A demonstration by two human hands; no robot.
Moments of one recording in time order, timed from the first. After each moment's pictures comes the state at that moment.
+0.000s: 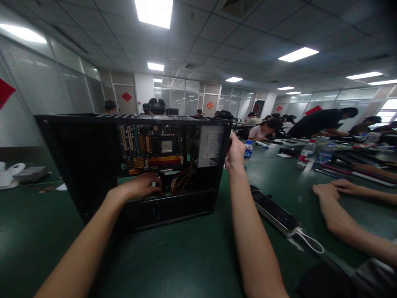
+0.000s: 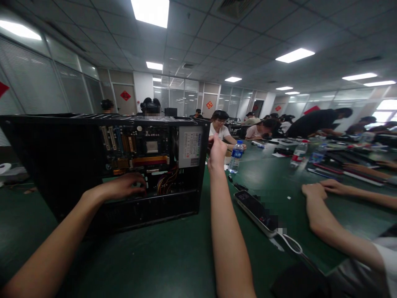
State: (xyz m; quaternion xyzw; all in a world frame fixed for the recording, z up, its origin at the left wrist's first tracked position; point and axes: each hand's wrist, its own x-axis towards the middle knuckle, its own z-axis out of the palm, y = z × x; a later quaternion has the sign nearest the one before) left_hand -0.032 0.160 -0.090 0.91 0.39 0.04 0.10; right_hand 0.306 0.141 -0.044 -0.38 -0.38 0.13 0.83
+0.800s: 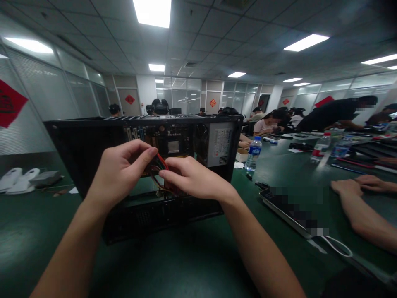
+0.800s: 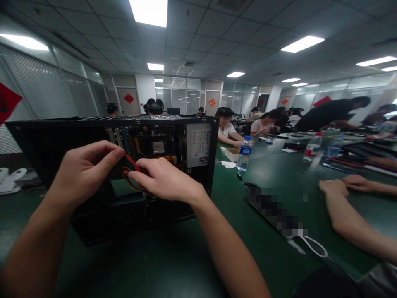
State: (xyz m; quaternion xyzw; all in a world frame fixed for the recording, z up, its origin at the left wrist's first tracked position) left_hand -0.028 0.056 0.005 0.80 0.38 0.46 0.02; right_hand 0.173 0.048 -0.023 -0.31 -0.86 0.19 0.36
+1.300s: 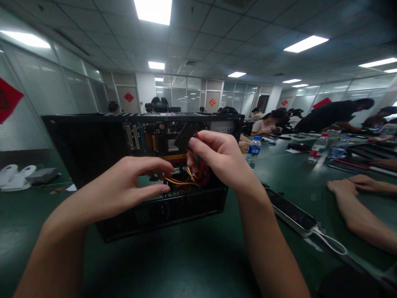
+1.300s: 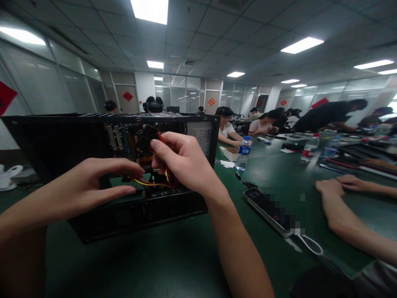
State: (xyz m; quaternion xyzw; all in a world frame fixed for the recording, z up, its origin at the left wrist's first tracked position) left_hand -0.037 0.040 0.011 0.92 0.30 0.24 0.10; right_hand 0.199 0.020 0.000 -0.26 -0.74 0.29 0.55
